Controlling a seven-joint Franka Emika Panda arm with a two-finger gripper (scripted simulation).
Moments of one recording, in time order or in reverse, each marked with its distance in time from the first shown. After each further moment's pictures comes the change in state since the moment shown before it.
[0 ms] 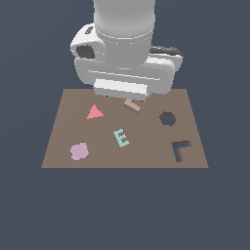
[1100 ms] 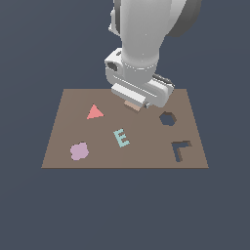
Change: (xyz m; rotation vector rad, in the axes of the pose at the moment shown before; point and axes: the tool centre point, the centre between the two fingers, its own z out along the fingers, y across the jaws) arm -0.066 -0.023 0.089 -0.011 -0.020 0.394
